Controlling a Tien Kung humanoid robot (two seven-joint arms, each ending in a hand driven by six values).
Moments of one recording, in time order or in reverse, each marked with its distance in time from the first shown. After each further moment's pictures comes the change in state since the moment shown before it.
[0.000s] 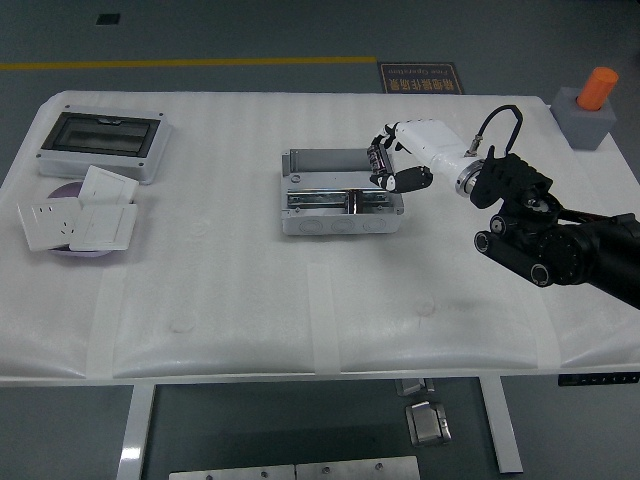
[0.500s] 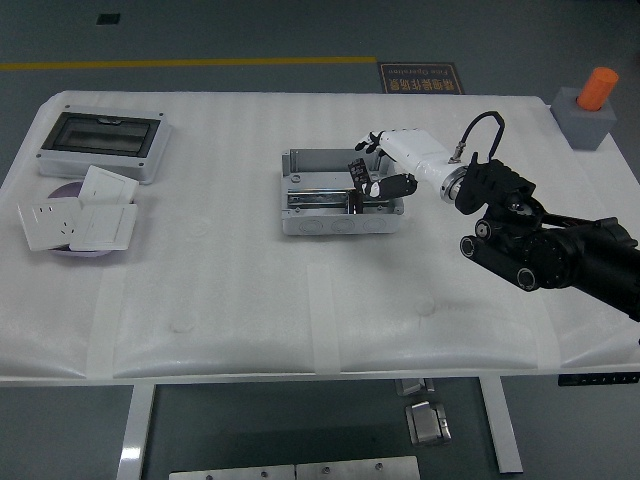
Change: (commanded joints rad) left arm 0.000 0.001 -0.033 0.004 0.035 -0.005 0.013; right arm -0.002 0.031 0.010 0.005 -0.002 0.024 -0.011
